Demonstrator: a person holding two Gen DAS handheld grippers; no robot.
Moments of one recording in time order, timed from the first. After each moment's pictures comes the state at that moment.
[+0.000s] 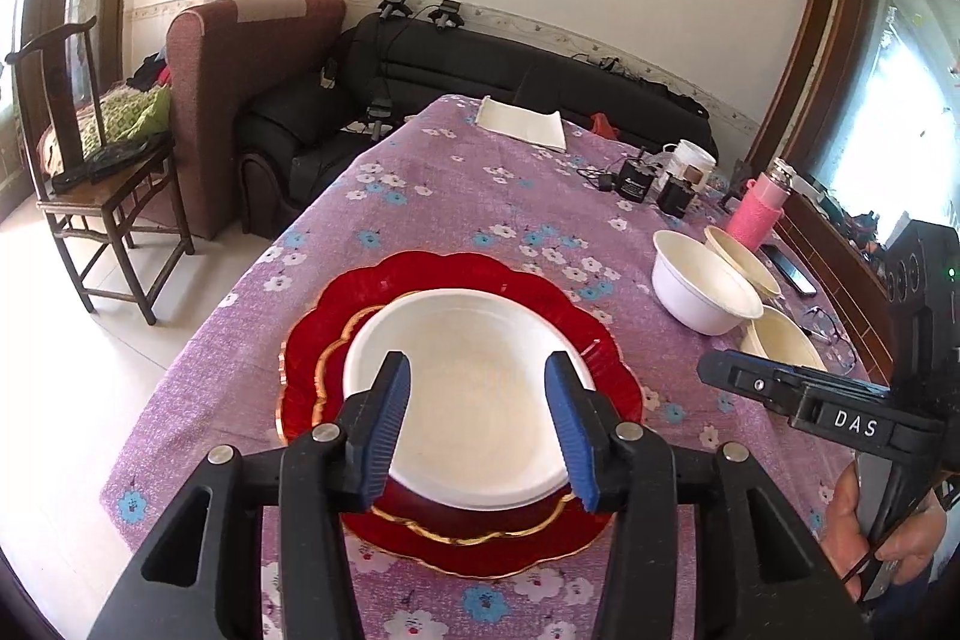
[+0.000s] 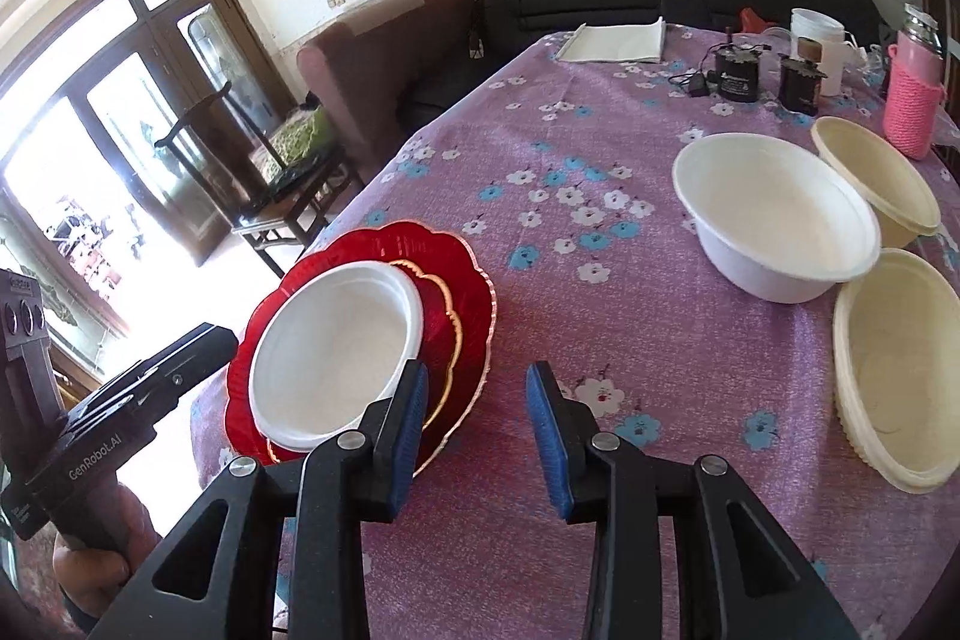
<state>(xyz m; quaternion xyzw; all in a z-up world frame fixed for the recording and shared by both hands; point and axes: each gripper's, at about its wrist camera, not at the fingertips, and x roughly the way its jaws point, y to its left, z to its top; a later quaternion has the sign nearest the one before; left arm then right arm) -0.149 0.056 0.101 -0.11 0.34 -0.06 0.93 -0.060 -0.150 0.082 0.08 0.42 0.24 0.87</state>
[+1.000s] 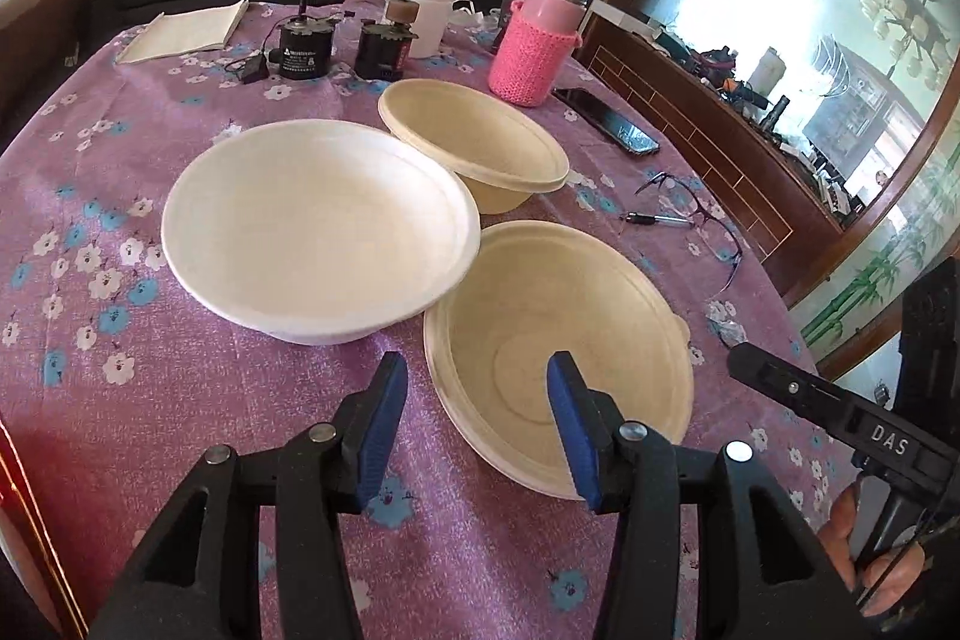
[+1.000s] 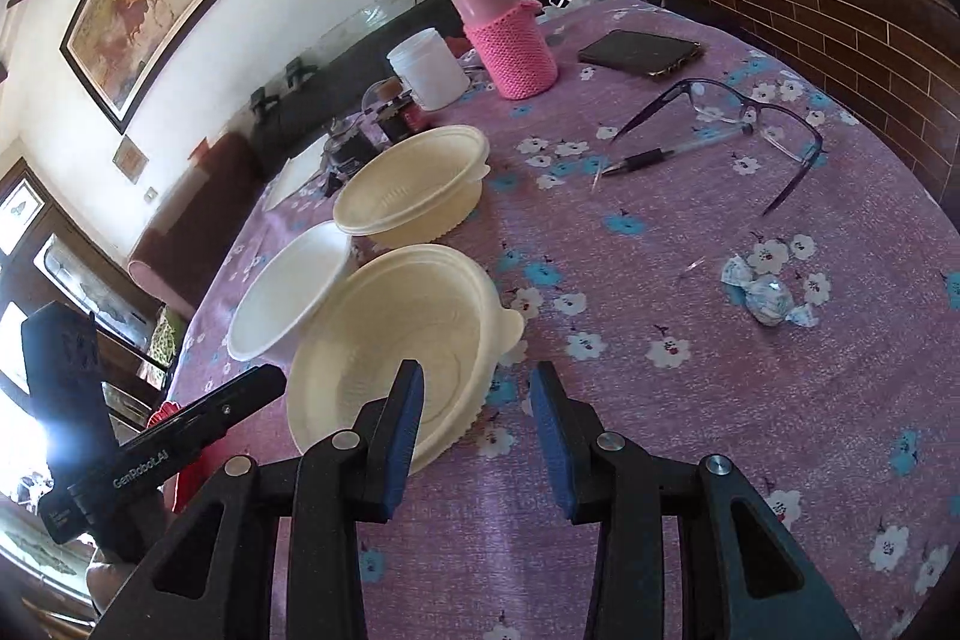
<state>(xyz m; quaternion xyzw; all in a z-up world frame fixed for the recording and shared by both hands) -0.023 -0.215 0.056 -0.04 0.44 -0.29 0.85 -0.097 -0.425 0.060 0.26 0.39 0.00 0.89</state>
